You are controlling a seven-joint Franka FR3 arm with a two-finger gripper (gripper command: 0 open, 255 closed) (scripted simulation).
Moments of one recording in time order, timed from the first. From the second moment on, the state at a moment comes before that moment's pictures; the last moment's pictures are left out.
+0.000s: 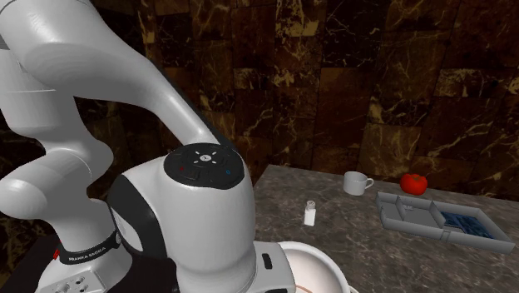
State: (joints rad) arm -0.34 0.01 -0.63 -2.40 0.04 2.41 -1.60
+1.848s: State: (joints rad) arm -0.58 0.54 -0.52 -2.05 0.83 2.25 -1.47
